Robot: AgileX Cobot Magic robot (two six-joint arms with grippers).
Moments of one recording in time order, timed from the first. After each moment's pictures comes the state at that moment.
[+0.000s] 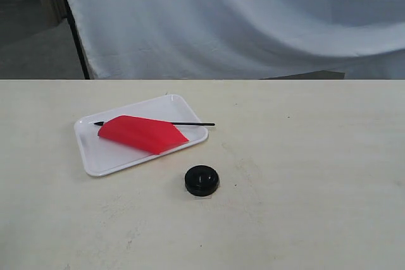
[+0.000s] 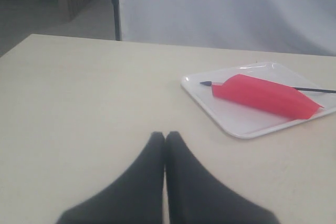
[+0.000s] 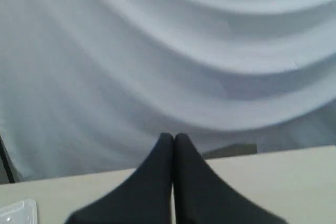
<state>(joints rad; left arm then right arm) -0.06 0.00 0.00 0.16 0.33 -0.25 -0.07 0.43 -0.42 0.17 0.05 -0.05</state>
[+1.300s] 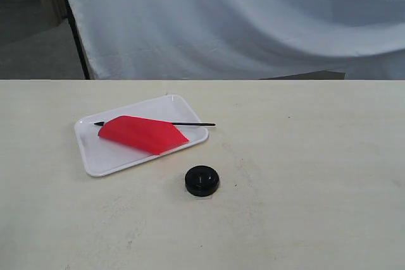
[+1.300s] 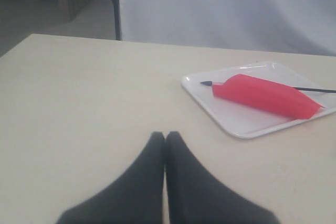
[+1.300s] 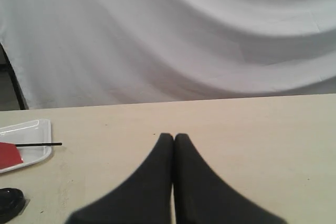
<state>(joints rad) -0.06 0.00 0.00 0.16 0.33 -0.25 -0.01 0.00 0.00 0.17 0.13 -0.07</state>
